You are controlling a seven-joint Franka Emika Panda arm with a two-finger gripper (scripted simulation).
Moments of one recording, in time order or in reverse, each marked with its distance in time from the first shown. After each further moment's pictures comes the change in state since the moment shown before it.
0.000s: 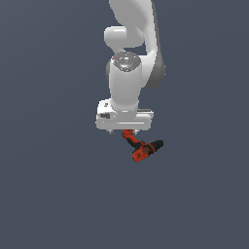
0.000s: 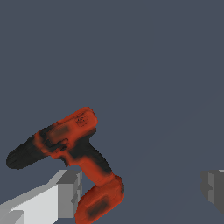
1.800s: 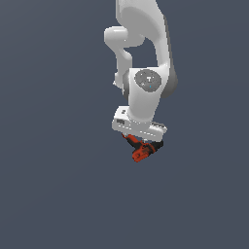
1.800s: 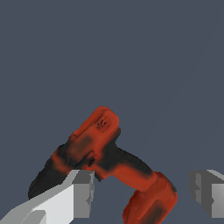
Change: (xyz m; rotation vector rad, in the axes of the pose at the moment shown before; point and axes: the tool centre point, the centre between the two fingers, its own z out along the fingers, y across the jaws) arm 0.000 -0.052 0.037 -0.024 -0.059 0.291
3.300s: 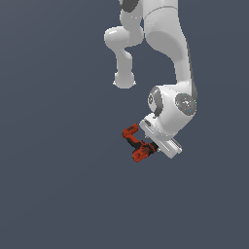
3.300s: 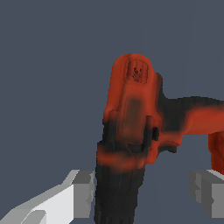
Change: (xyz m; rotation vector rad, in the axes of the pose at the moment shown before) arm -0.036 -0.088 0.061 -0.123 -0.014 0.585
